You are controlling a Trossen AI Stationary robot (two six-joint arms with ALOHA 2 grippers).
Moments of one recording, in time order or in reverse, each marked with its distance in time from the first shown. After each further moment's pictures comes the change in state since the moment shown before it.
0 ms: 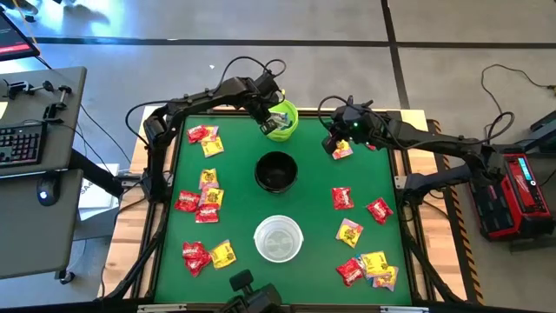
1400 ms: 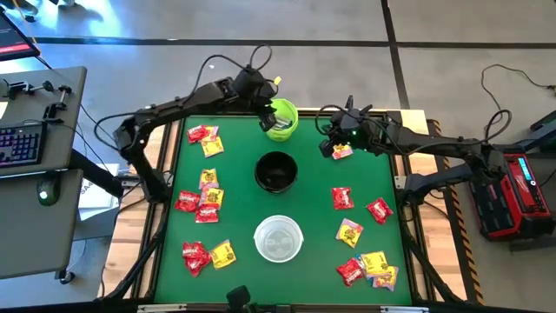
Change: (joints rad) left arm -0.086 -0.318 -0.205 0.335 -0.014 -0.009; right arm 0.101 0.000 0.000 0.010 0.114 0.095
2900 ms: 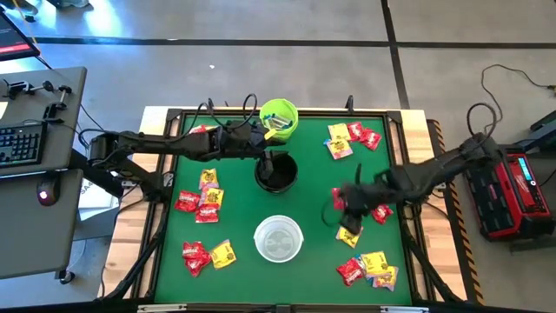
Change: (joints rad) left arm -0.347 -0.240 -0.512 0.651 -0.003 -0.152; right arm 0.679 -0.008 0.000 -0.446 -0.420 0.738
